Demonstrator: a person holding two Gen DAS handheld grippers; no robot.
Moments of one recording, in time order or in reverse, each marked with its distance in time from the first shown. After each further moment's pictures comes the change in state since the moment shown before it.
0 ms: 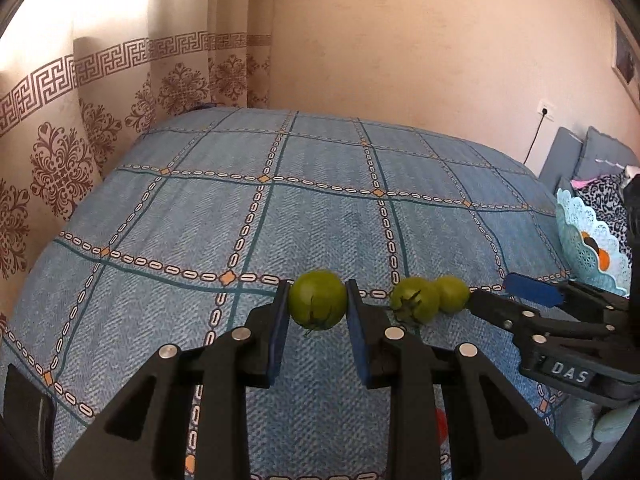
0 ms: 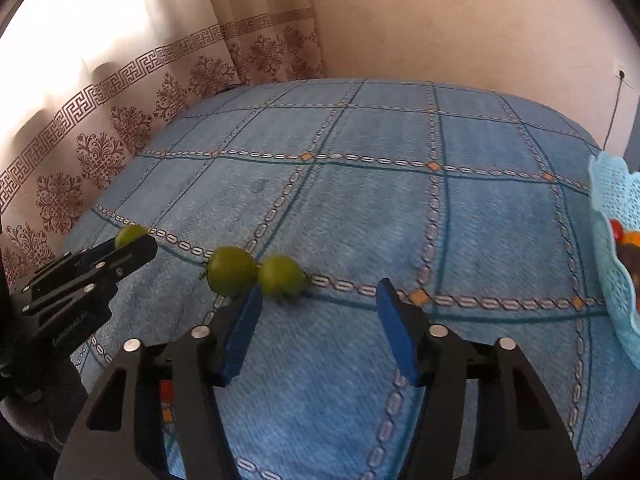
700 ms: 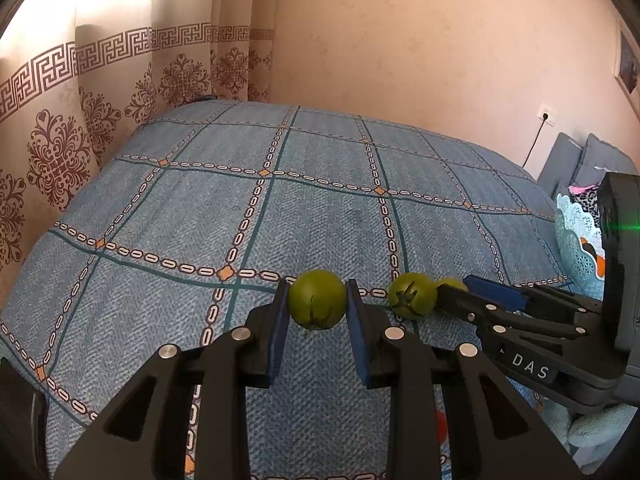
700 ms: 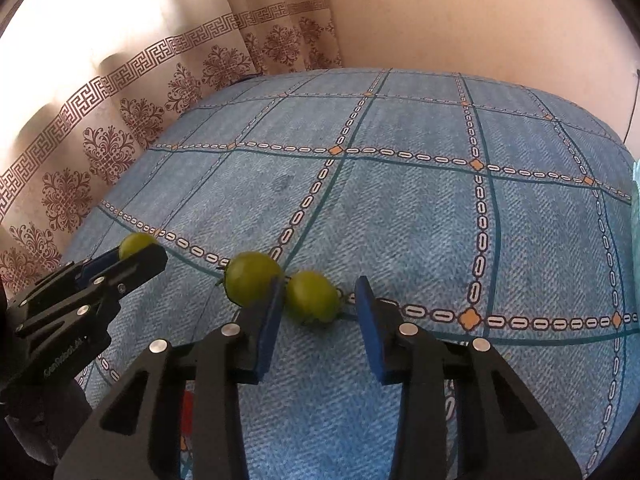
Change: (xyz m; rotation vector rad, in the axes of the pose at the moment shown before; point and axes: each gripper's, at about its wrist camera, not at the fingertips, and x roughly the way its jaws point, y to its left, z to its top) left arm 0.005 0.005 0.002 -0.028 0.015 -0.018; right arm 0.024 0.007 0.006 0.007 0.024 0.062
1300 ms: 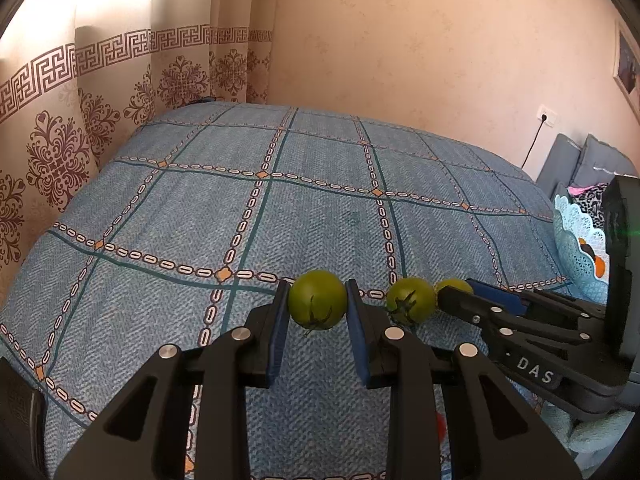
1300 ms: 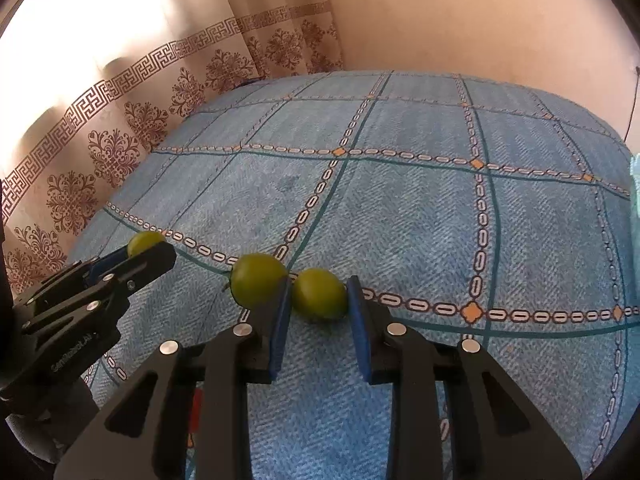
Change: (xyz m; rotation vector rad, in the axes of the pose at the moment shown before) left arm -0.001 0.000 0.000 -0.001 -0.008 -0.005; right arm -0.010 0.003 -0.003 0.005 -0.031 0.002
